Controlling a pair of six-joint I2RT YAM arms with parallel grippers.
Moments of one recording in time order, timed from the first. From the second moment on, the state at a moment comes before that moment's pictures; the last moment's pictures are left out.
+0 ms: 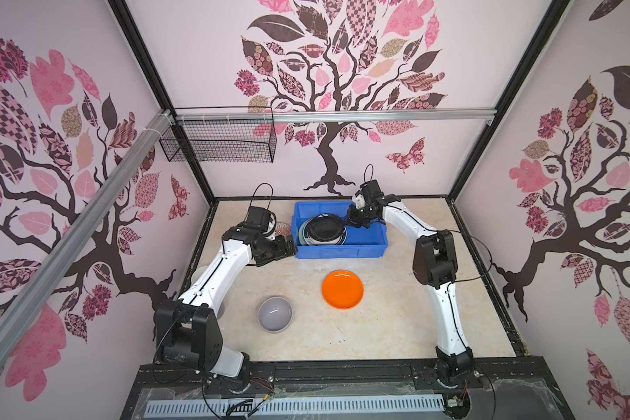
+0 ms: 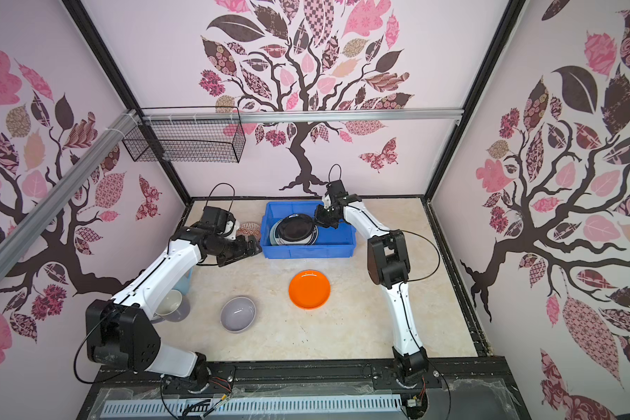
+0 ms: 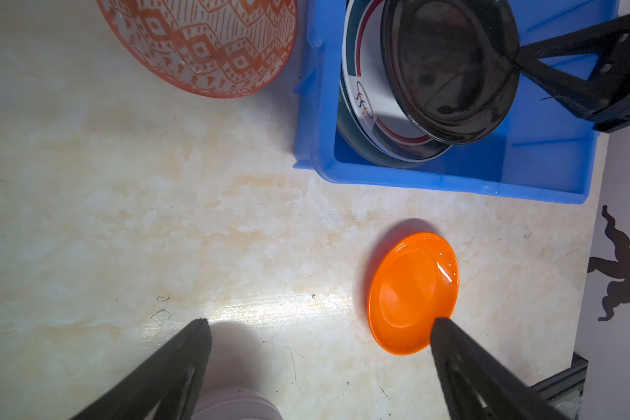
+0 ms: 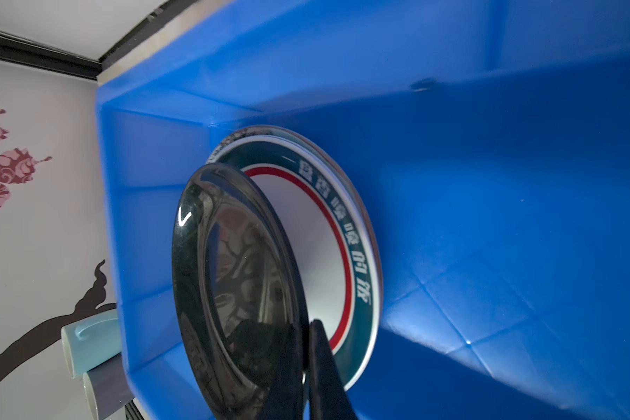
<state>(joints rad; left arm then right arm) -0.21 1.49 1.25 -0.85 0.27 -0.41 0.34 2.37 2.10 -0.71 -0.44 0.56</state>
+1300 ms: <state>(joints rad) -0.40 1.44 1.20 -0.85 0.34 -0.45 0.31 1.77 1.47 -0.66 -0.45 0.50</state>
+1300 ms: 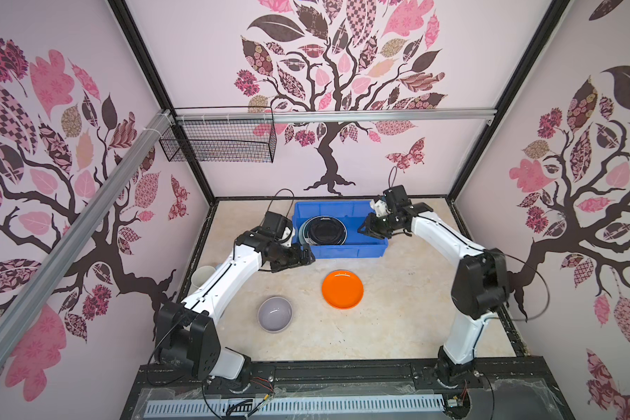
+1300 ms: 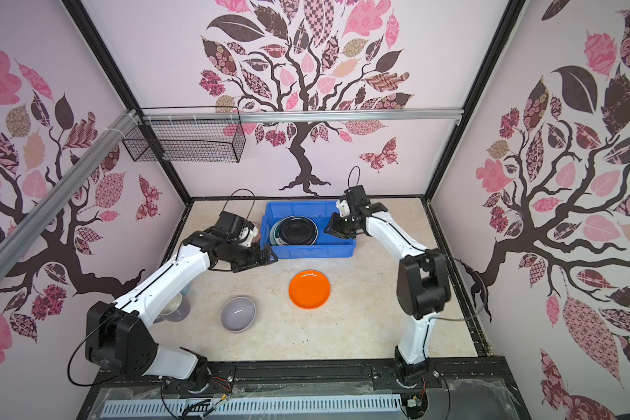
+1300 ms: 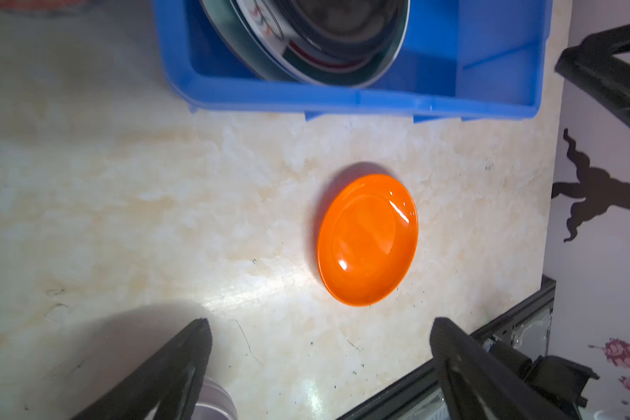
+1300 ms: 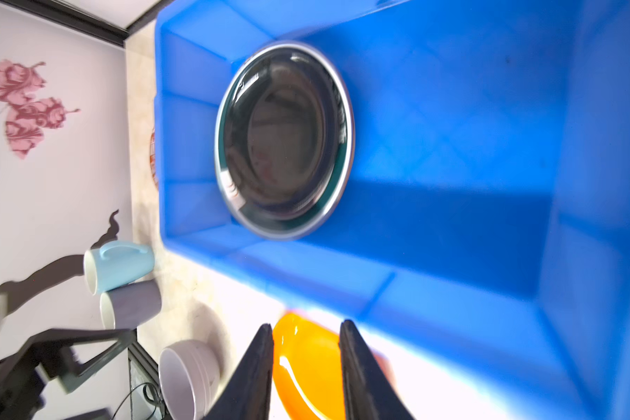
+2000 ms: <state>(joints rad) -0.83 1.13 0.87 -0.84 0.13 -0.76 0.44 1.23 0.57 -0.38 -0.46 0.72</state>
